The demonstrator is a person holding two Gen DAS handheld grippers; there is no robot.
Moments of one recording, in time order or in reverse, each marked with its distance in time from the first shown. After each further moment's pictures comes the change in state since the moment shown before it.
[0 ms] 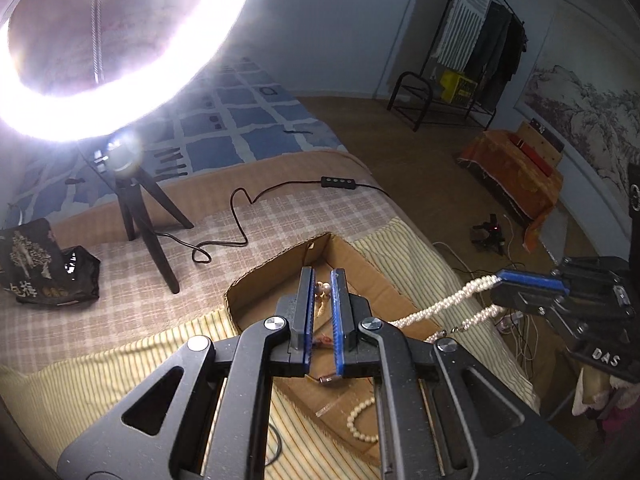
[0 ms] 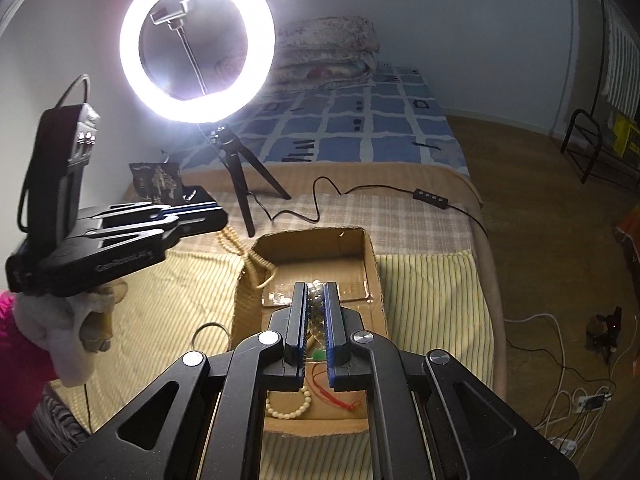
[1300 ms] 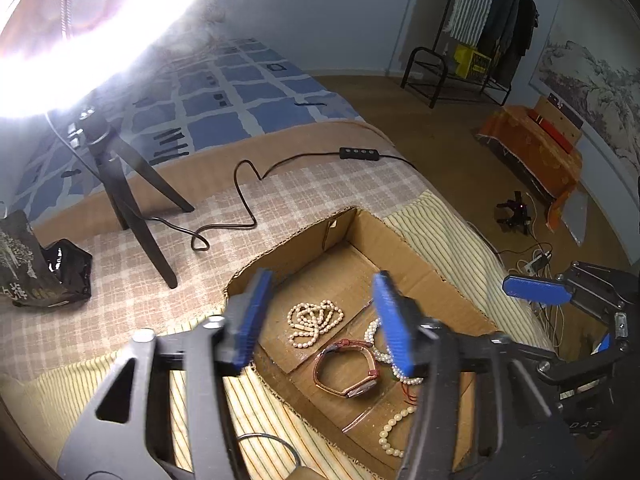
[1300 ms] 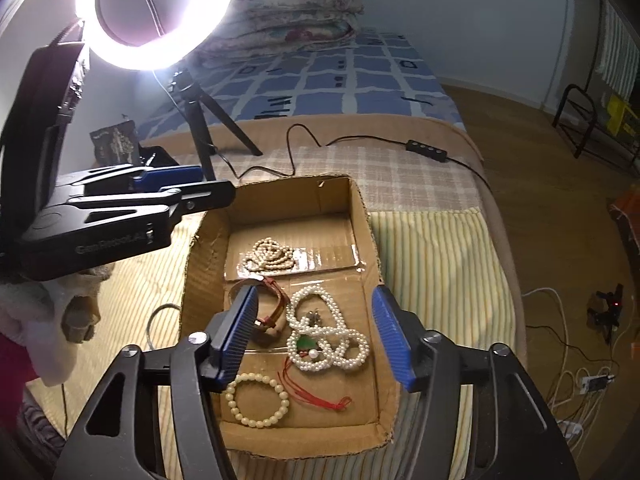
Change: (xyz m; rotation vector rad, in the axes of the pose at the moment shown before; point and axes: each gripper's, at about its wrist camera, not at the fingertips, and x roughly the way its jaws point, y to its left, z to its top) left arm 0.049 0.004 -0.014 0.044 0.053 0.068; right arm 0.064 -0.010 -0.029 0.035 0.093 -0.062
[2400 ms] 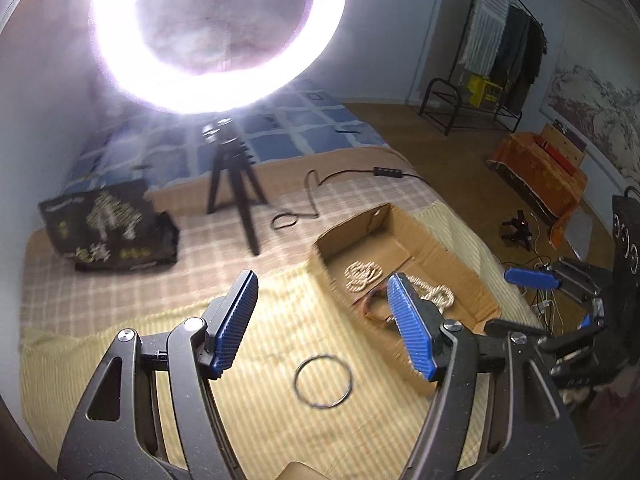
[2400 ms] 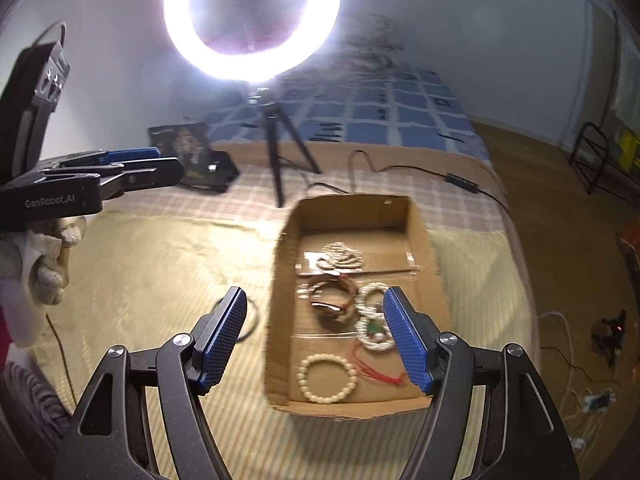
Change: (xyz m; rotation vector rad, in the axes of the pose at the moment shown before) left arm -0.138 0.057 -0.055 -0.051 -0.087 0.057; right arm -0.052 0.065 -0.029 -0.104 -0.106 0.081
